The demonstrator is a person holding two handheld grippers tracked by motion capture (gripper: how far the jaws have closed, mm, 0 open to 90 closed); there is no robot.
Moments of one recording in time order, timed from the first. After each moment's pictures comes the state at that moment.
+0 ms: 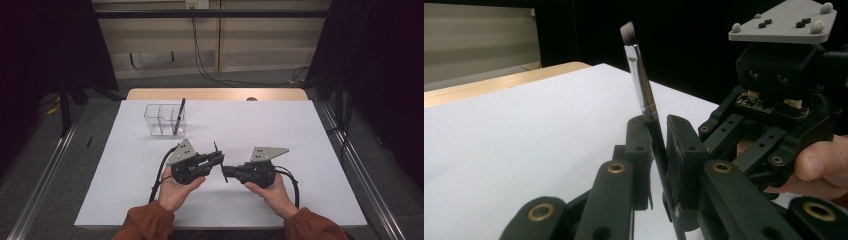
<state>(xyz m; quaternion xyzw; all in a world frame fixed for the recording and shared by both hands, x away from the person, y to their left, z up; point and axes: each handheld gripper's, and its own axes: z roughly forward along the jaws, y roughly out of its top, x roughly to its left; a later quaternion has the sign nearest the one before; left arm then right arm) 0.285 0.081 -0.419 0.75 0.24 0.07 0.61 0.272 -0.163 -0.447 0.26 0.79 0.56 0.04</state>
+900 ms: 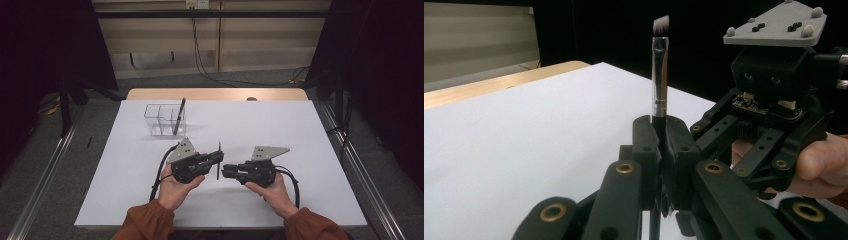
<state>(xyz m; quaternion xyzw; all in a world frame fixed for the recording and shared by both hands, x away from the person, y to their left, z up) 0.287 0.082 -0.416 0.75 0.24 0.07 0.61 0.274 -0.166 -0.449 0.27 0.78 0.56 0.03</state>
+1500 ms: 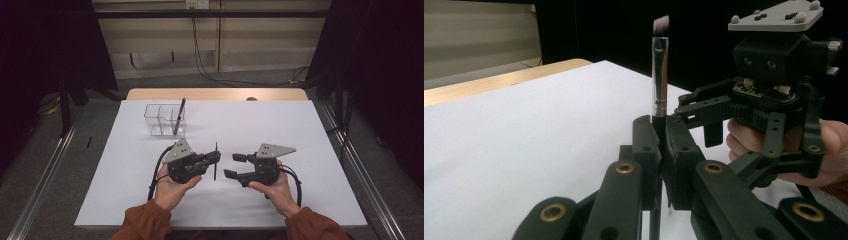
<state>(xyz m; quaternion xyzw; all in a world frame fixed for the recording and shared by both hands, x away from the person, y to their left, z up) 0.286 0.091 -0.414 0.75 0.24 0.07 0.61 0.275 -0.174 -0.445 0.29 0.76 0.58 0.07</state>
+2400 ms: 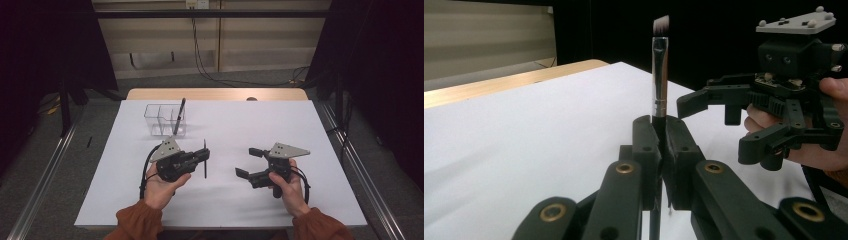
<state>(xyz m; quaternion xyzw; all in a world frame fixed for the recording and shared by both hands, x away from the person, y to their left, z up) 0.288 0.117 -0.410 0.75 0.26 0.09 0.61 0.270 -0.201 -0.445 0.32 0.74 0.58 0.12</state>
